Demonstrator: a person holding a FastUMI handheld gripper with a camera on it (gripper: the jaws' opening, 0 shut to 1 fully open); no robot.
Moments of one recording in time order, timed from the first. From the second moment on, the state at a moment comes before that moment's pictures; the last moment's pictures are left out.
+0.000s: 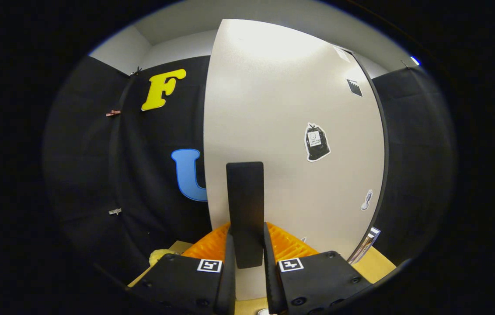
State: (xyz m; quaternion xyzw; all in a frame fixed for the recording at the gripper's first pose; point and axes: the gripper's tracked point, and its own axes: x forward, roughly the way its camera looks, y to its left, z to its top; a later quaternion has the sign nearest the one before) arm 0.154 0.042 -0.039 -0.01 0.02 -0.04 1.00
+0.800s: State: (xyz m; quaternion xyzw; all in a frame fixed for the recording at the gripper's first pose) arm 0.035 -0.031 -0.028 -0.01 0.02 0.05 1.00
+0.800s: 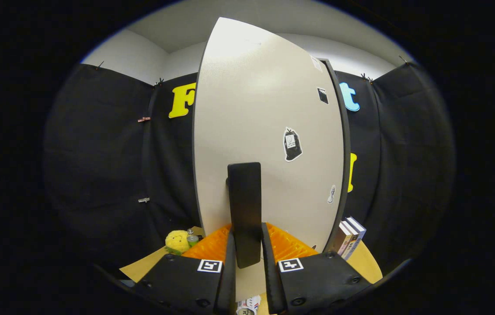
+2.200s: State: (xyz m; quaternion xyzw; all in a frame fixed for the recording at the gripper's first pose) arm -0.115 -0.237 0.005 0.01 -0.03 -0.21 0.98
